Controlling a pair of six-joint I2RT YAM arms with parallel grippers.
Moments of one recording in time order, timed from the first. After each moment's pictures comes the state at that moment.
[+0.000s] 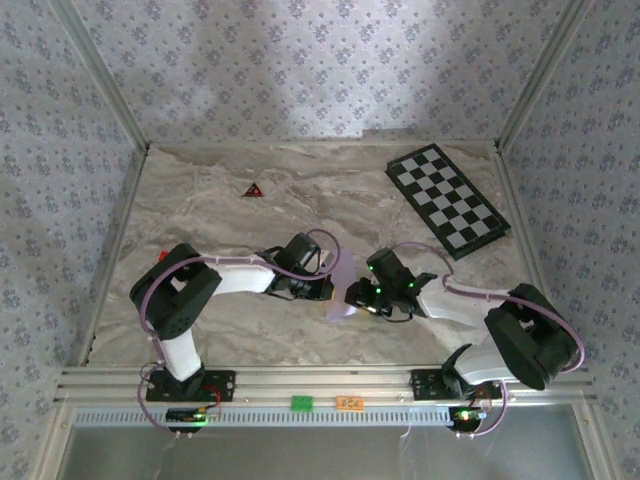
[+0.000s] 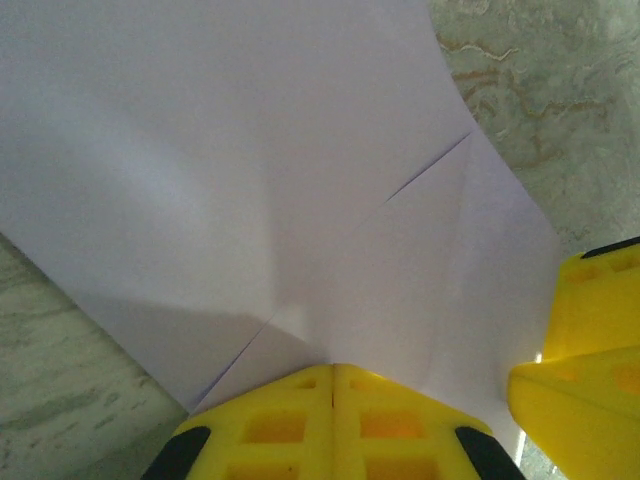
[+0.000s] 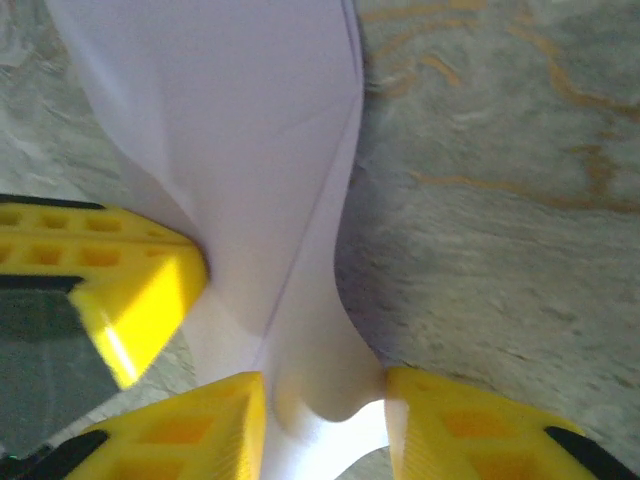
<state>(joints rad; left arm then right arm) -0.82 1.77 0.86 -0.08 0.41 -0.61 0.69 1.37 0.52 -0.13 -0.29 0.98</state>
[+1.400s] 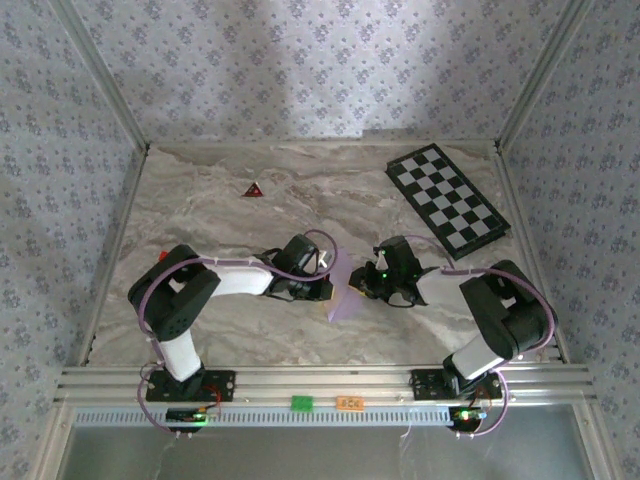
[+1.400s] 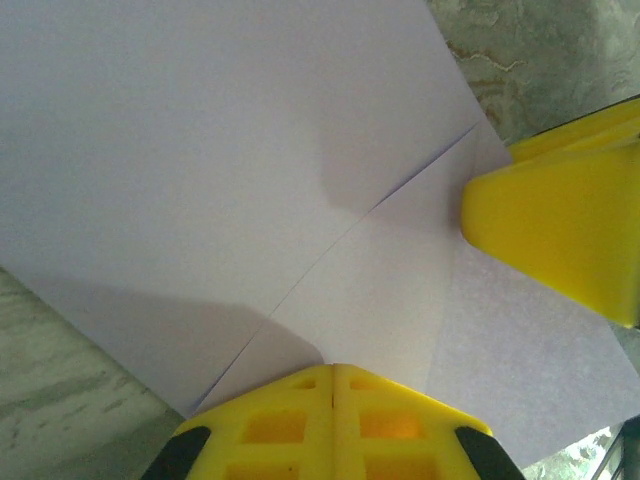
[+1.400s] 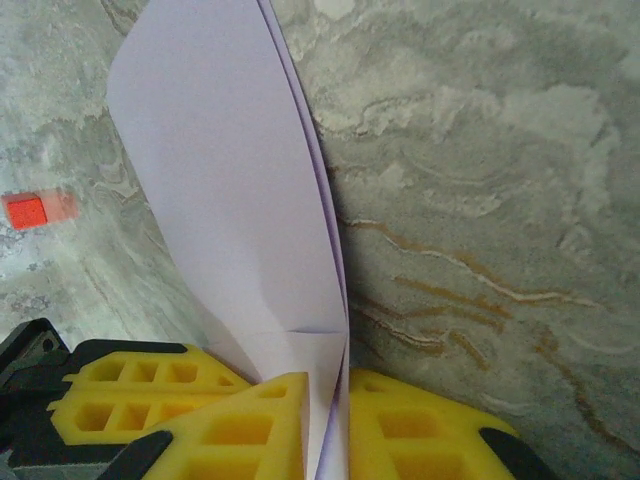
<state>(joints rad) -0.82 1.76 0.83 -0.04 0.40 -0.67 0.51 1.55 0.50 0.20 -0.49 0.97</state>
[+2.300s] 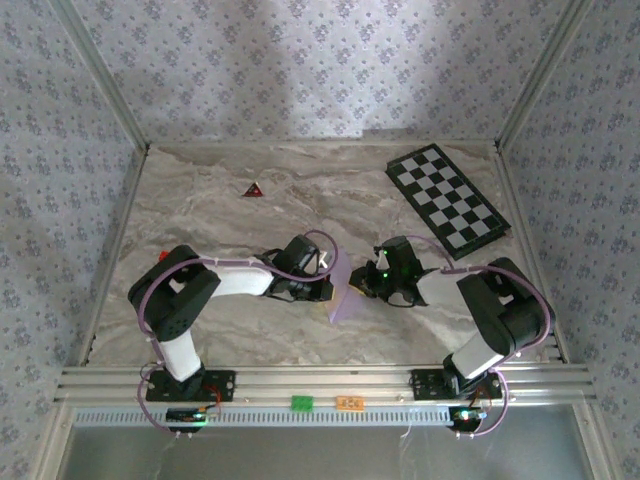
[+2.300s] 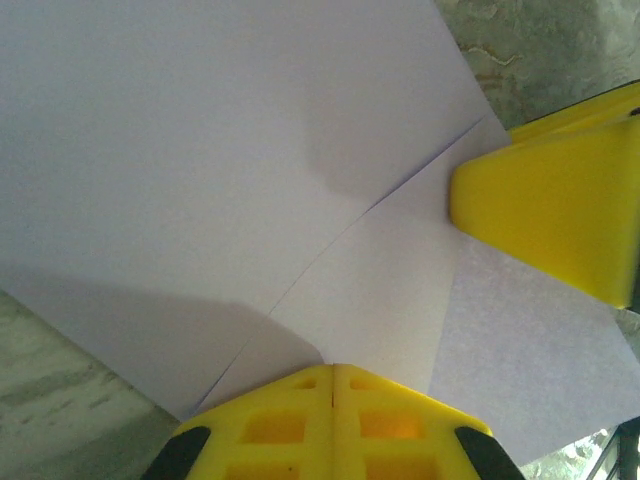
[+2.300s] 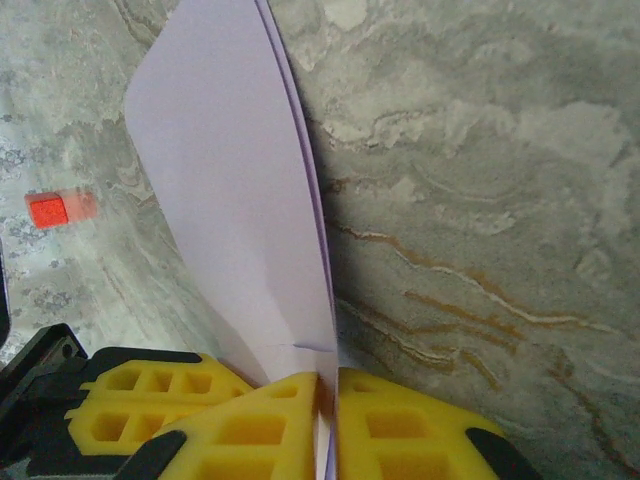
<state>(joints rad) -0.83 1.75 0.83 -0.04 0.40 -0.68 0.50 1.57 0.49 0.26 -0.52 0.99</state>
